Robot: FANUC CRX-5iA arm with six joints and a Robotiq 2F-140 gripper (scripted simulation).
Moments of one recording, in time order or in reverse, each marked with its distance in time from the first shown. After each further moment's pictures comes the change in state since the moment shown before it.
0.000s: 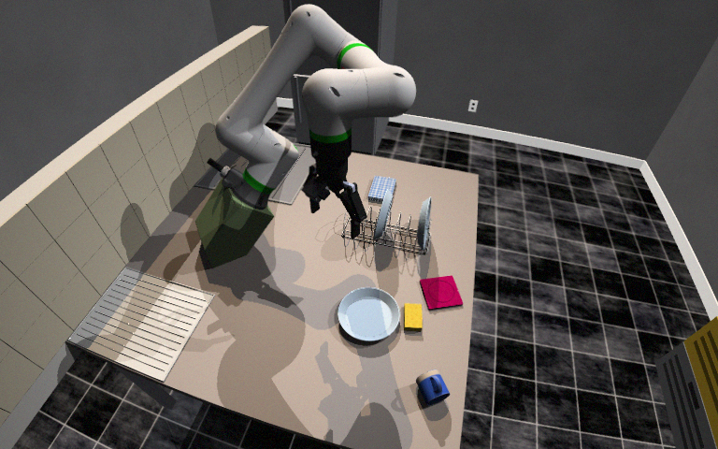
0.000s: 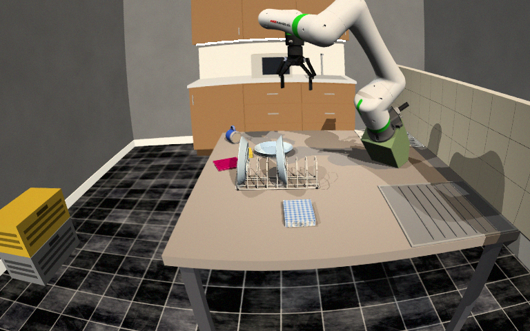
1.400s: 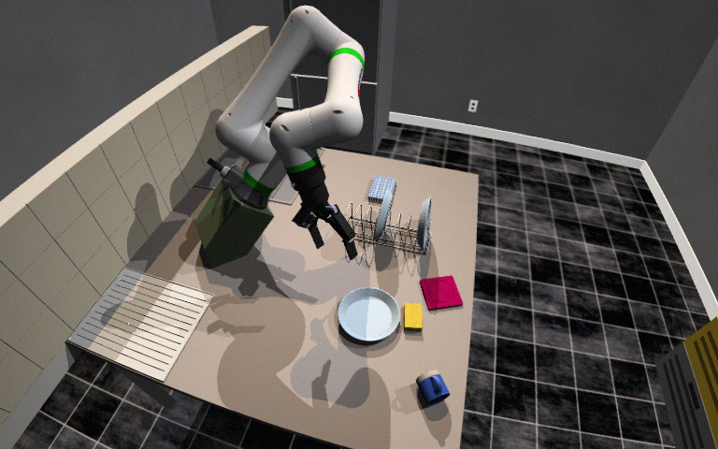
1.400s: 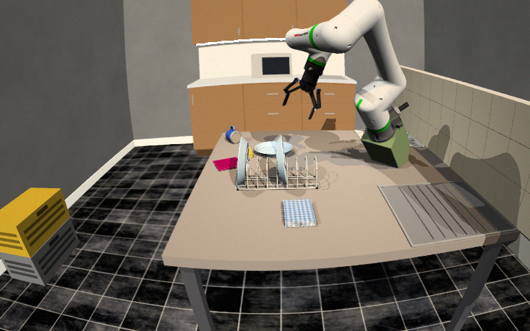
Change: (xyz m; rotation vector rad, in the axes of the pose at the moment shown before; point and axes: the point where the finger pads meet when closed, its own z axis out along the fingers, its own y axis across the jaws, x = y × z) arm 0.000 0.002 0.118 0.394 0.001 0.005
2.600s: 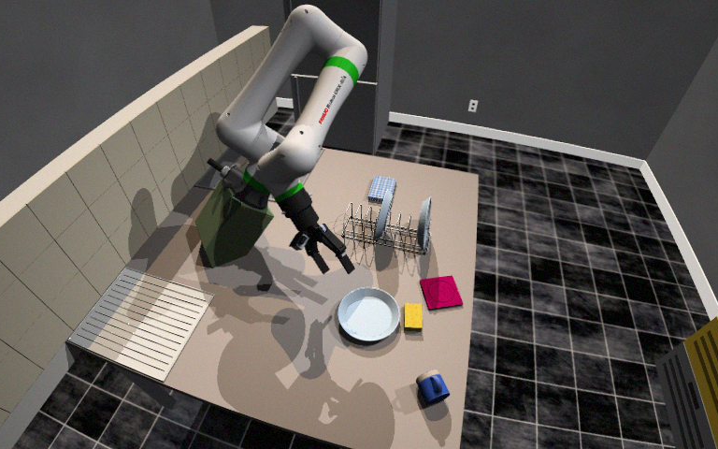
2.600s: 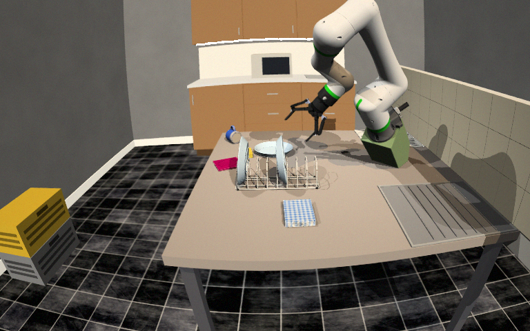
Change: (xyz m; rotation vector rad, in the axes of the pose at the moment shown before) arm 0.000 0.036 0.089 0.328 -0.003 -0.004
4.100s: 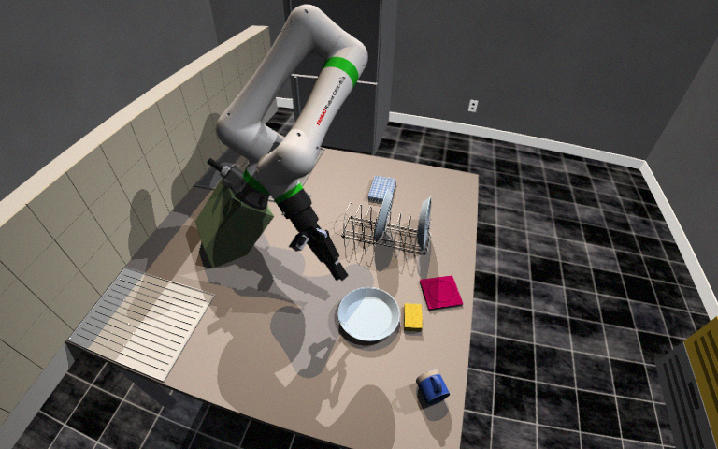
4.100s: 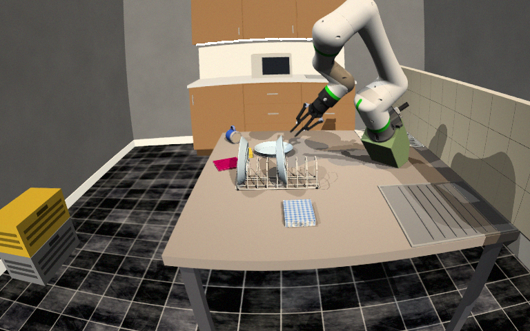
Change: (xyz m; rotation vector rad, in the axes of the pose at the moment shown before) arm 0.000 0.002 0.003 0.012 0.000 0.000
